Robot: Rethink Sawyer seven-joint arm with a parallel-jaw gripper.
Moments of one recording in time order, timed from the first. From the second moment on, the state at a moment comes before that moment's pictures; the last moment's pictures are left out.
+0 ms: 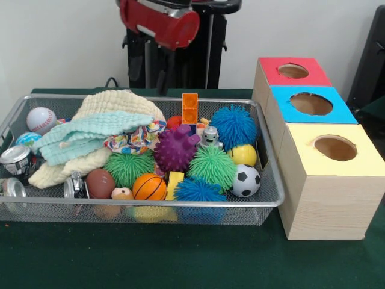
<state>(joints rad) -0.12 -0.69 -0.31 1.52 0.08 0.60 2.09</state>
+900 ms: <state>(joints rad) -0.34 -0.72 -0.09 1.61 -0.13 0.53 2.09</state>
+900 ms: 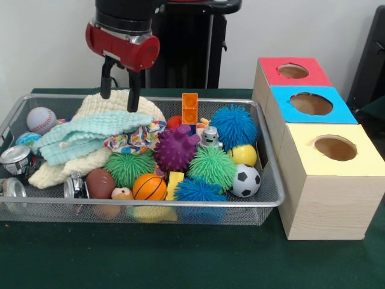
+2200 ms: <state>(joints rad) -0.29 -0.66 -0.10 1.69 -0.23 0.47 2.09</state>
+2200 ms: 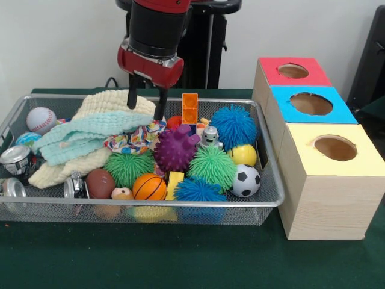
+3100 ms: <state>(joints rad) -0.30 -0.58 -0.17 1.76 -0.23 0.32 2.09</state>
